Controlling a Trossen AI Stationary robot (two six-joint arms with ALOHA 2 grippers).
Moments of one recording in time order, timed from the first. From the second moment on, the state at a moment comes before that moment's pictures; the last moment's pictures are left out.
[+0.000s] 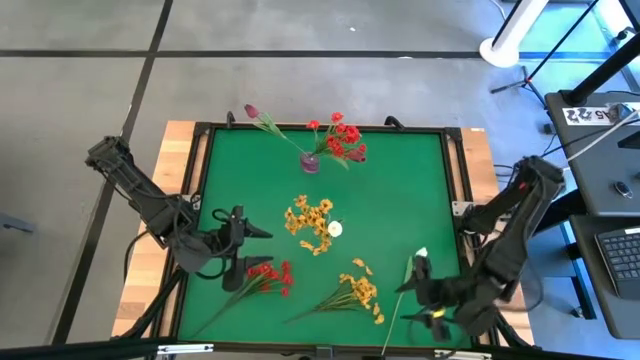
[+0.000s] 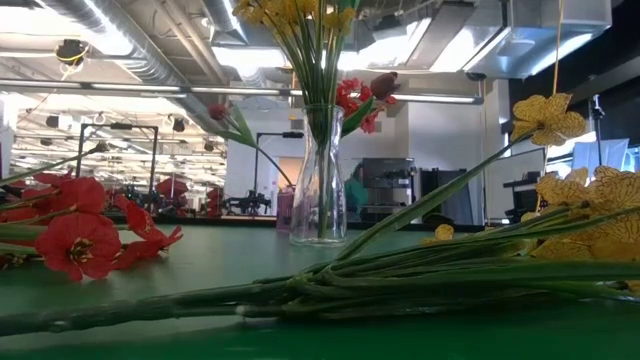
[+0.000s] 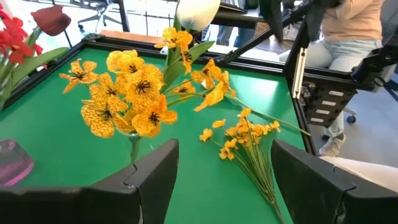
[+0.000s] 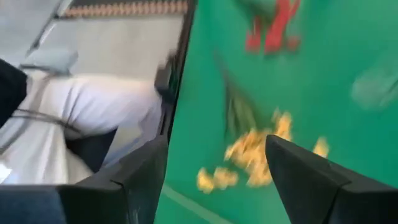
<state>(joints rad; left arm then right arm) -0.71 1.14 0.99 -0.38 -0.75 -0.52 0.96 1.40 1.23 -0.65 0.49 0.71</state>
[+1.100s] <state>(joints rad) -0.65 1.14 0.99 -0.40 -0.75 -0.46 0.90 1.60 0.89 -0.68 0.13 1.99</state>
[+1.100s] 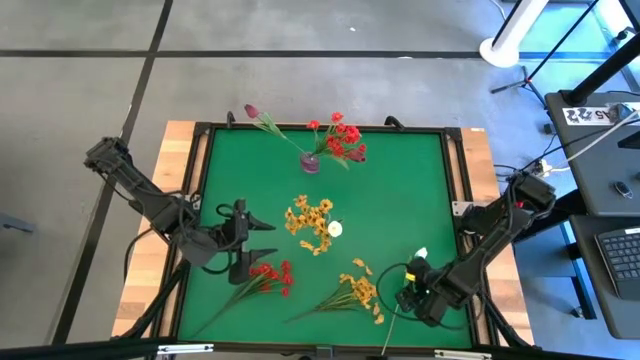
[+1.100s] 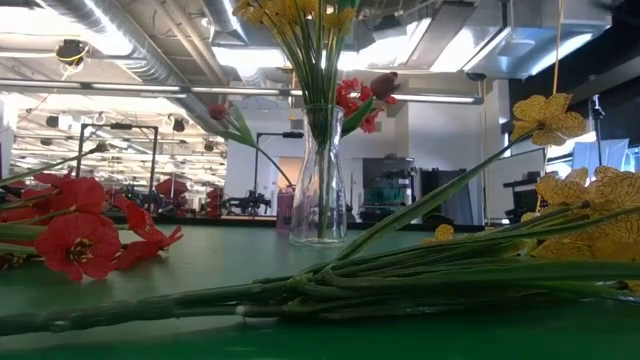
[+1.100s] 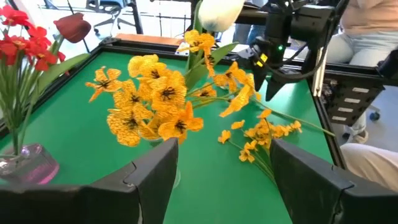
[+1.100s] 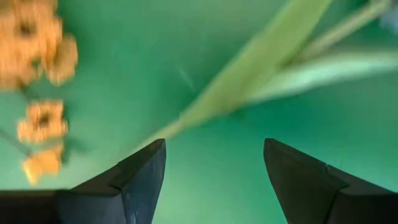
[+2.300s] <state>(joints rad) -0.65 1.14 0.99 -0.43 -0.74 -0.52 0.73 1.59 0.83 -0.73 -0.06 1.59</state>
